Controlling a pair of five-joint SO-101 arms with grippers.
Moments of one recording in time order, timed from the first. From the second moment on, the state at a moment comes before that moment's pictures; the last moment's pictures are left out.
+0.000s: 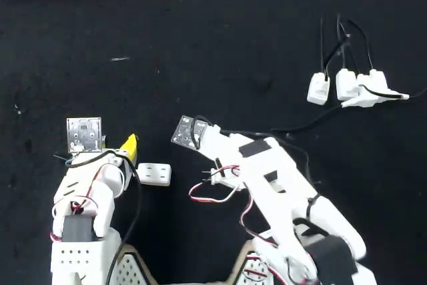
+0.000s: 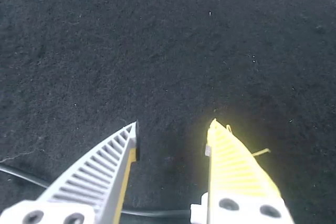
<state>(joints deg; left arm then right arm) -5.2 -103.7 95.3 46.8 -0.6 -21.8 -23.5 64.0 44.7 46.7</state>
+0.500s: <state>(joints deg) -5.2 -103.7 95.3 46.8 -0.6 -25.5 -47.9 73.5 50.7 44.1</state>
